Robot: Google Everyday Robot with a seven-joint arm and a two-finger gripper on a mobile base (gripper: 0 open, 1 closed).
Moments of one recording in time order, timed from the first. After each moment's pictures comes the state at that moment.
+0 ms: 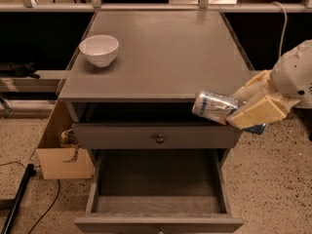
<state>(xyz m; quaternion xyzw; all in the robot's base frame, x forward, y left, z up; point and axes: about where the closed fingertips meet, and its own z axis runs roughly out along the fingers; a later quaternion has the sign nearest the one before) 0.411 -0.163 0.934 -0.55 0.77 0.19 0.25</state>
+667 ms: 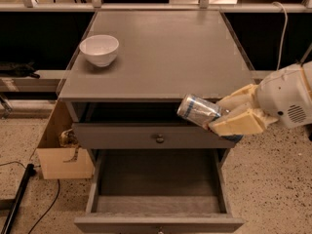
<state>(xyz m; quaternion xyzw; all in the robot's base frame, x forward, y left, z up) 0.414 -0.134 0.911 -0.52 0.75 0.23 0.32</state>
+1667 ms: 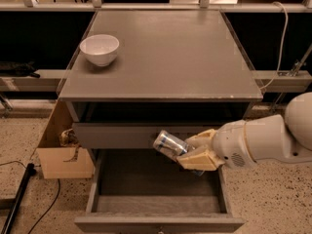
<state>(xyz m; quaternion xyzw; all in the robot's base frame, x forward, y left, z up) 0.410 -0.083 0.791 -0.48 0.77 0.27 0.33</state>
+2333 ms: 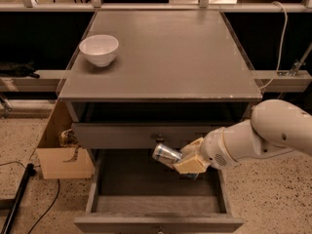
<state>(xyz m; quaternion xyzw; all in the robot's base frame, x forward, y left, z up) 0.438 -0.079 0.710 -0.48 0.79 0.27 0.26</state>
